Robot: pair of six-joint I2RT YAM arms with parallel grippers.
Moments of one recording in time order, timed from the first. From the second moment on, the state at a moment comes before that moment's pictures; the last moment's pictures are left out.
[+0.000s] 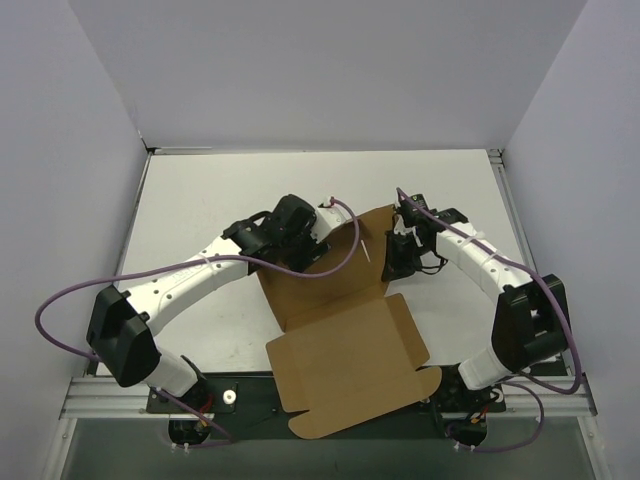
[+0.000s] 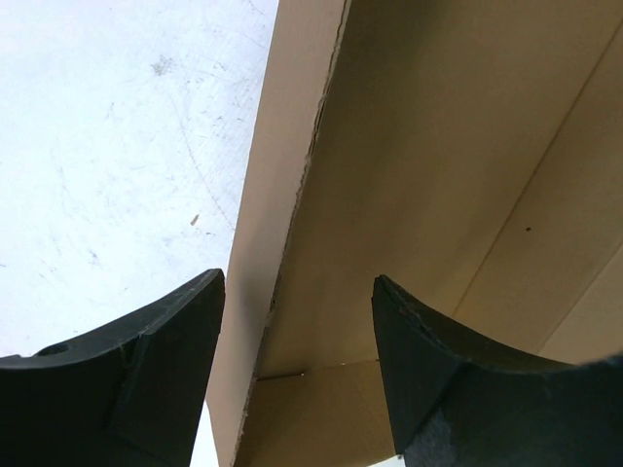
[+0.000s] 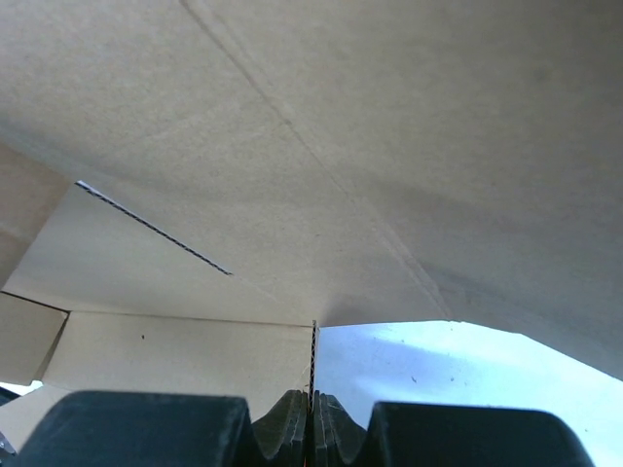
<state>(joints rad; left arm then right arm) -0.79 1.49 1.28 -0.65 -0.15 0.25 0.36 1.51 1.07 -0.80 -0.22 0.37</state>
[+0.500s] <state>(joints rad) -0.71 1.48 1.15 -0.55 -0.14 0.27 0.36 1.57 1.20 -0.83 -0.27 0.36</state>
